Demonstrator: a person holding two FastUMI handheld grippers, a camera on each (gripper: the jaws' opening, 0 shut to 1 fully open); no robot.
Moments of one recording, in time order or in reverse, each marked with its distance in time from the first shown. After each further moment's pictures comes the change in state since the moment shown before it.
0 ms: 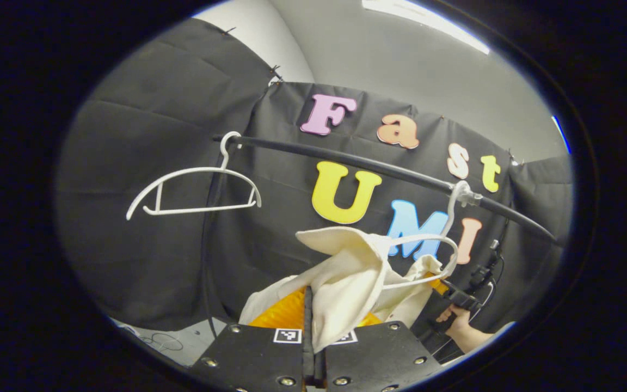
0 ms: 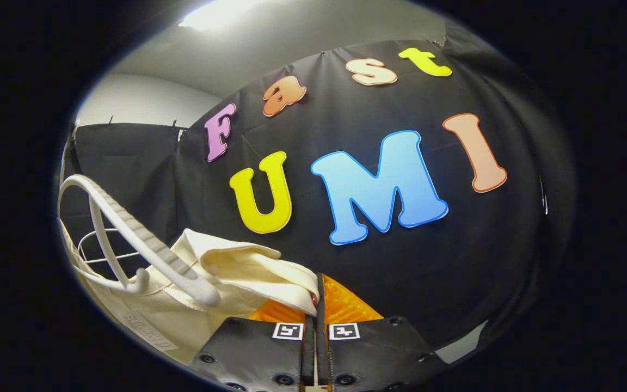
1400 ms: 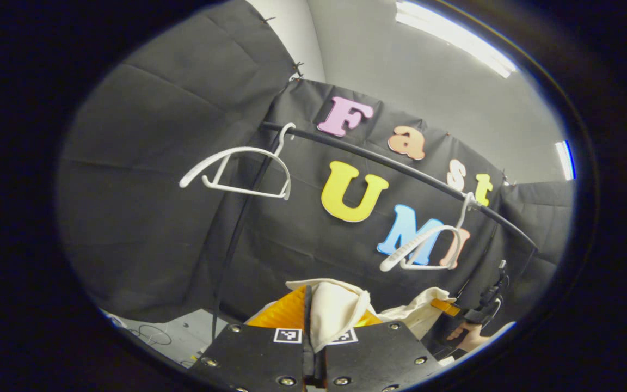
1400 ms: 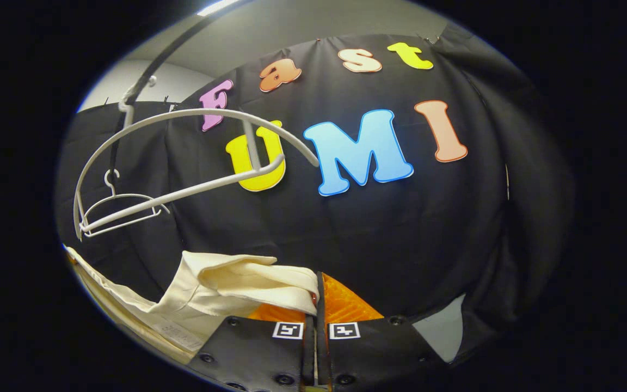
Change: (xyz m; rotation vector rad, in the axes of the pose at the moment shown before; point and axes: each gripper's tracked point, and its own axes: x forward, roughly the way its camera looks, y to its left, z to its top) left arm -0.058 0.147 -0.043 -0.129 0.038 -0.105; right arm -0.147 0.050 -0.070 -0.011 0.169 -0.162
